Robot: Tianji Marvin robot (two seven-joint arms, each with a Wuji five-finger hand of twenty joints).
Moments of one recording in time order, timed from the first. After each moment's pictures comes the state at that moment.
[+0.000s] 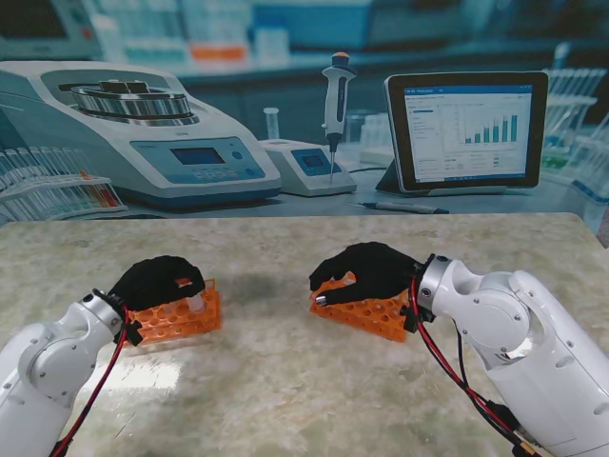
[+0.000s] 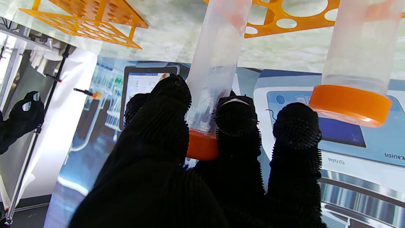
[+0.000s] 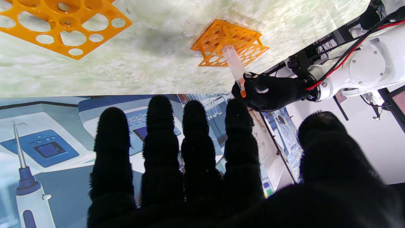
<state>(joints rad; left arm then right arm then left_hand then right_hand) 1.59 -1.05 -1.50 -1.53 0.80 -0.50 -0.05 -1.40 -1.00 1.23 -1.81 -0.49 -0.33 0.49 1.11 -0.35 0.21 -0.12 0.73 -0.39 1.01 1.22 0.77 0.22 0.53 1.03 0.92 -0.01 1.21 1.15 0.64 0.26 1.38 0.96 0.48 -0.22 0.30 -0.07 0.69 -0.10 0.39 0.52 0.90 0.05 0.17 0.32 0.81 0.09 0.20 0.40 0.40 0.27 1.02 0.52</state>
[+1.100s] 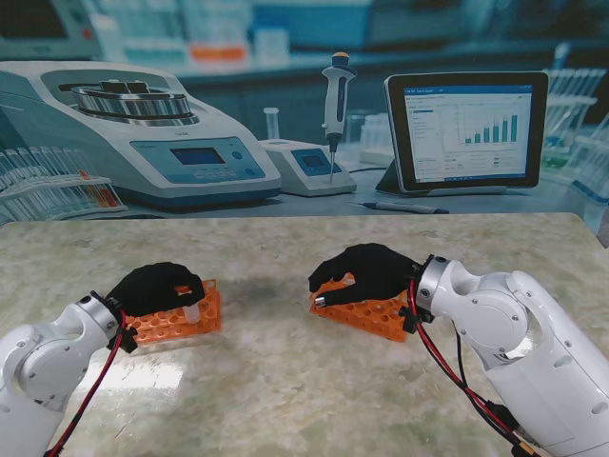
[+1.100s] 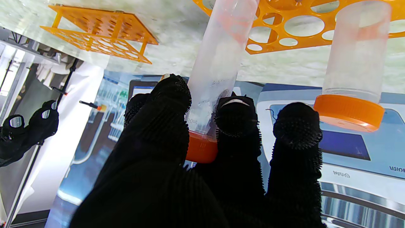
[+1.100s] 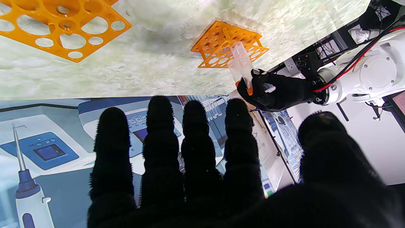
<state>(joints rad) 1.63 -1.03 -1.53 -1.61 0.77 -0.48 -0.17 -1.40 -1.00 1.22 -1.80 -0.49 -0.33 0.49 1.11 -0.34 0.21 -0.12 0.73 -0.39 1.01 1.22 0.77 0.22 0.53 1.03 0.92 -0.01 1.22 1.15 0.66 0.26 1.38 0.96 0.48 -0.22 0.30 -0.07 0.69 -0.10 0.39 0.52 0.90 0.05 0.17 0.32 0.81 0.09 0.20 0.39 0.40 0.27 1.02 0.52</state>
